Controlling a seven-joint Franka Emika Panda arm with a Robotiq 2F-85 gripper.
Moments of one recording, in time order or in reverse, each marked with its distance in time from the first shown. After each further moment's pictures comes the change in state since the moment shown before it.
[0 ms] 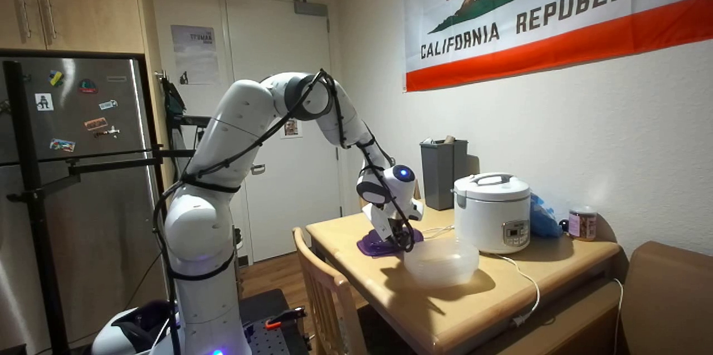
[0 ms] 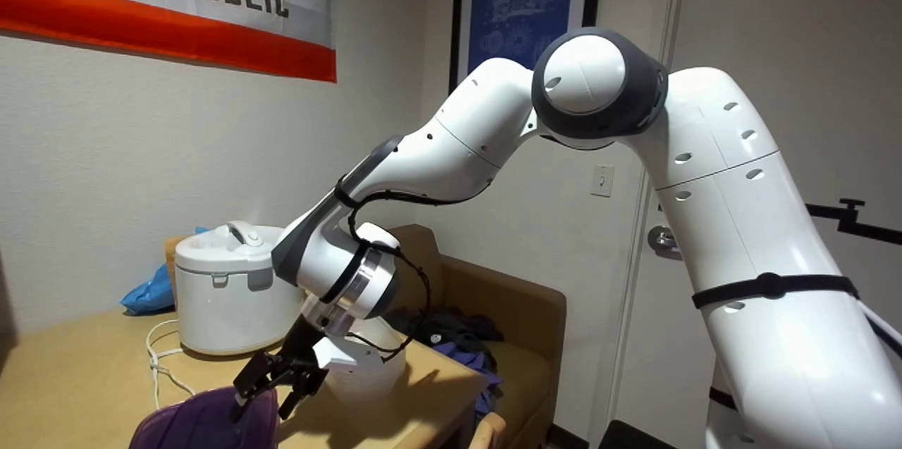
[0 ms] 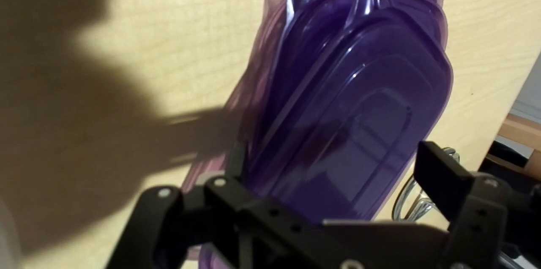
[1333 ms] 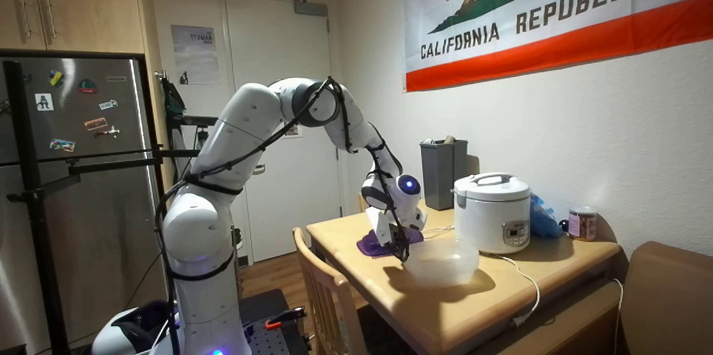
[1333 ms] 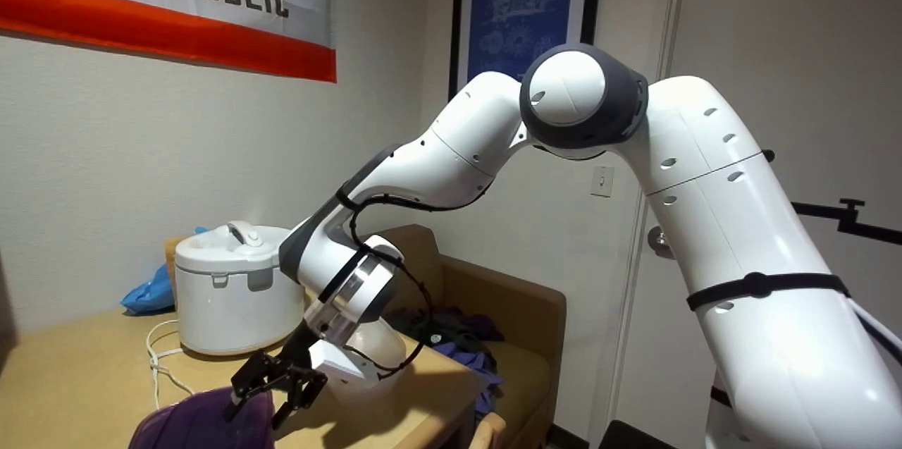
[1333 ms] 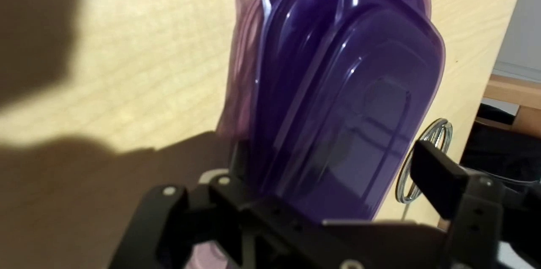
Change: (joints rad) arm -0.048 0.060 0.029 0.049 0.157 -0.051 -0.039
